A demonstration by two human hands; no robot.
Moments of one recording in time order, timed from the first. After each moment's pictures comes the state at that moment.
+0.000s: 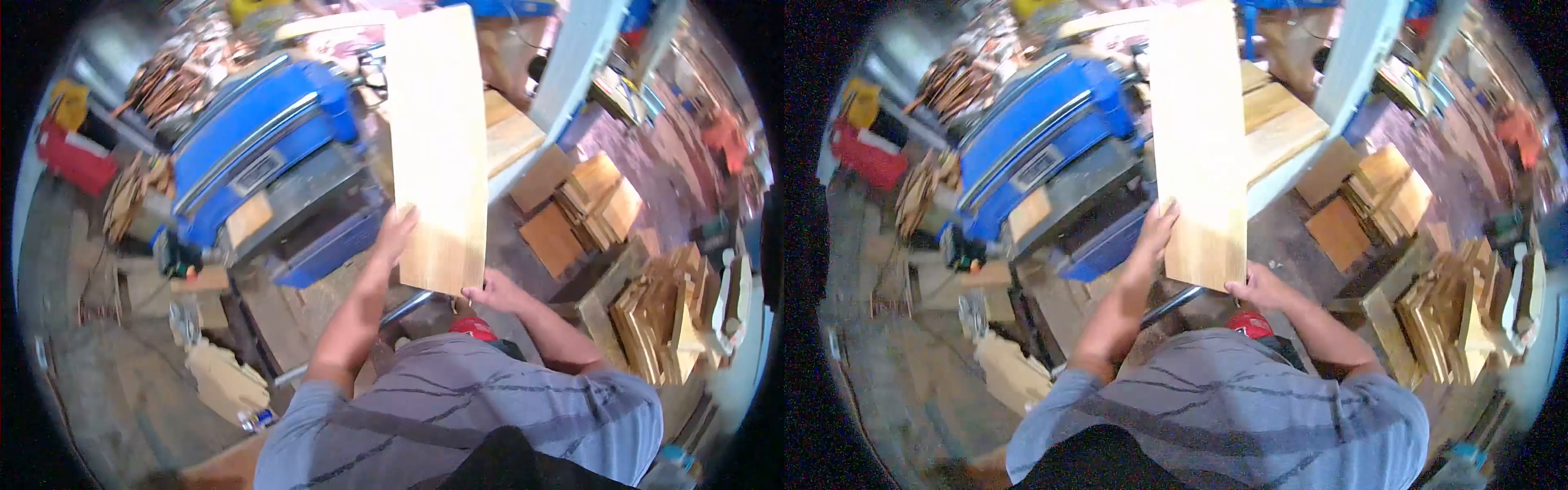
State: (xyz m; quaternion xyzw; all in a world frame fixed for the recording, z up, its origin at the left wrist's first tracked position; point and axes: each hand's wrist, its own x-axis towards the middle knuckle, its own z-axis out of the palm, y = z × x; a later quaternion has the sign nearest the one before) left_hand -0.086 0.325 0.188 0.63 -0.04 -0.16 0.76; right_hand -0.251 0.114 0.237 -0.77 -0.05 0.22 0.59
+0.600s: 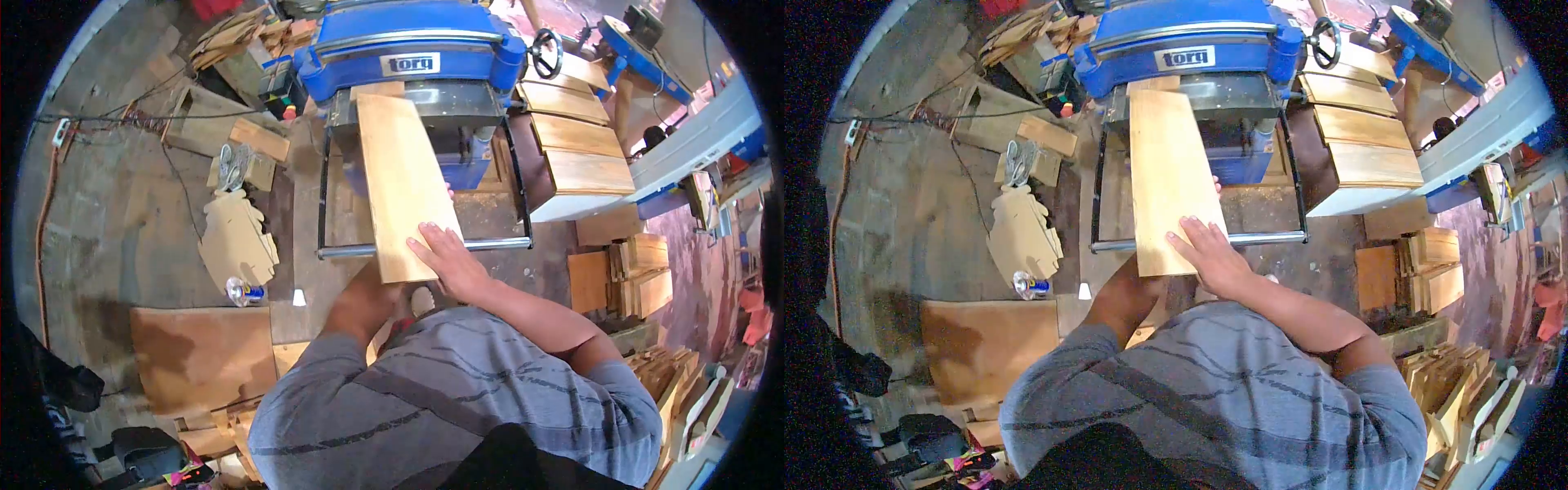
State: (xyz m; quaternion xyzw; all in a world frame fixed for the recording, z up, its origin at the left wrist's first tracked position) left_hand -0.243 0.536 0.196 0.17 0.11 -0.12 0.97; right_hand -0.307 0.369 0.257 -0.83 -0.48 0.06 0.26
